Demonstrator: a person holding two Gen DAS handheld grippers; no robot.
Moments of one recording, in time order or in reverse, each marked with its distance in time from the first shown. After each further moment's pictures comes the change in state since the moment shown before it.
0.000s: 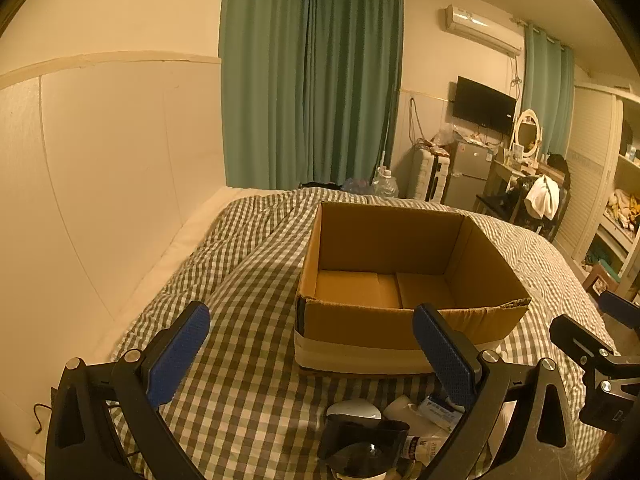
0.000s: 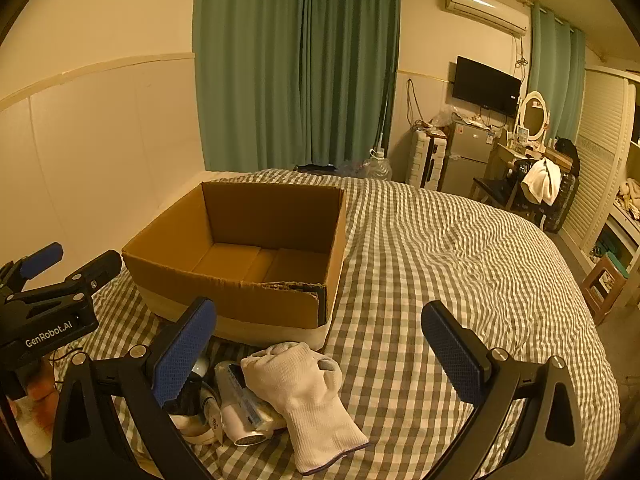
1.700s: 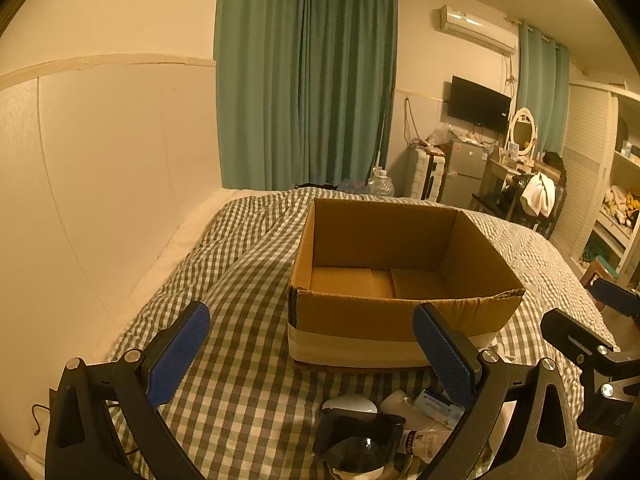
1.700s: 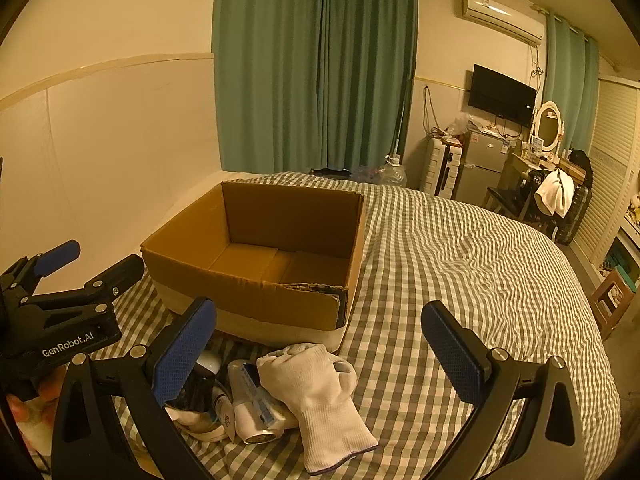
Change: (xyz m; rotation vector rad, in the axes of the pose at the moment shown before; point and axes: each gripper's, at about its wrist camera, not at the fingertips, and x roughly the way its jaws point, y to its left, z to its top) left arm -0.001 -0.002 -0.006 0.011 0.002 -0.015; right arm -0.006 0.009 0.001 -0.042 -0.016 0.051
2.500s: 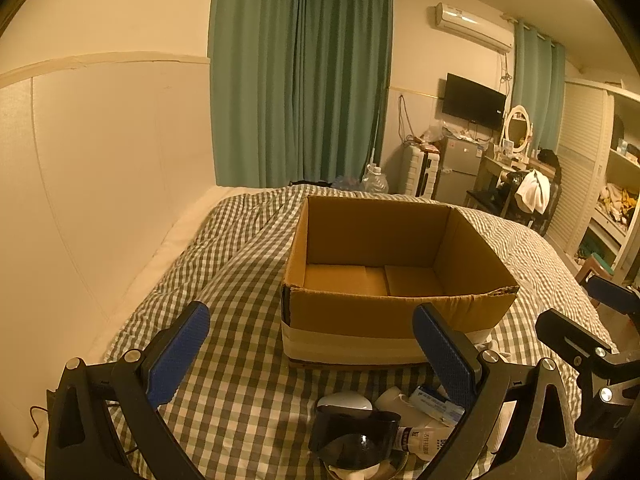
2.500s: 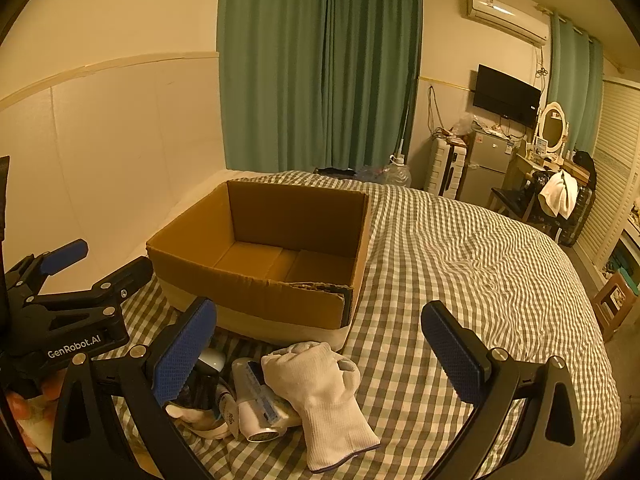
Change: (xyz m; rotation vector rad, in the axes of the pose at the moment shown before) left arm 0.001 -0.001 0.002 0.003 0.011 -0.023; right arm 0.000 0.003 0.000 -0.010 0.003 0.017
